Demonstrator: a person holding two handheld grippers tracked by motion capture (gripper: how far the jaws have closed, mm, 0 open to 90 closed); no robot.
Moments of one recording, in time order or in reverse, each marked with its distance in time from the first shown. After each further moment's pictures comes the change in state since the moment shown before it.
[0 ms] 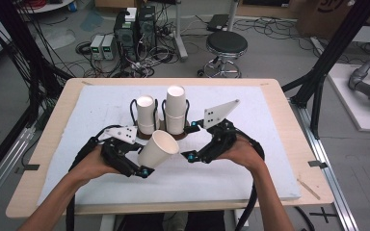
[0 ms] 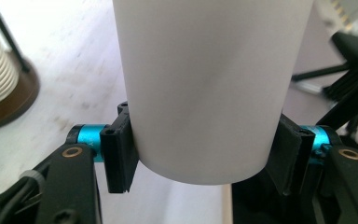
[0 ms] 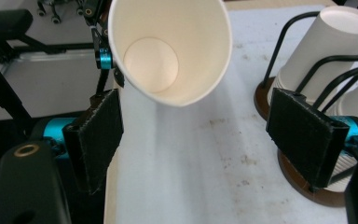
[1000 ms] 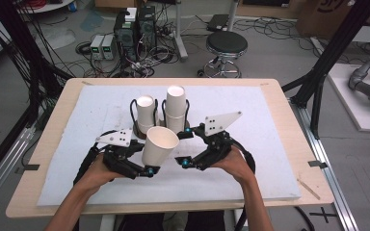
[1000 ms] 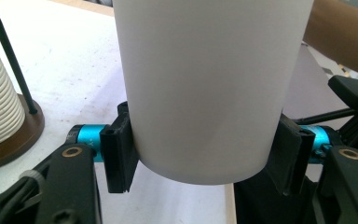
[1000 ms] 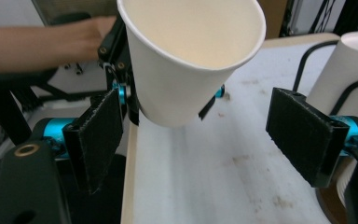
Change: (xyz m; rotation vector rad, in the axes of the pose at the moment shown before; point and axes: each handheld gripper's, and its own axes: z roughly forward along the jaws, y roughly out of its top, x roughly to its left) left arm -0.006 -0.016 0.008 -0.229 0.033 0.017; right arm 0.009 -0.021 0.020 -0.209 0.052 0.058
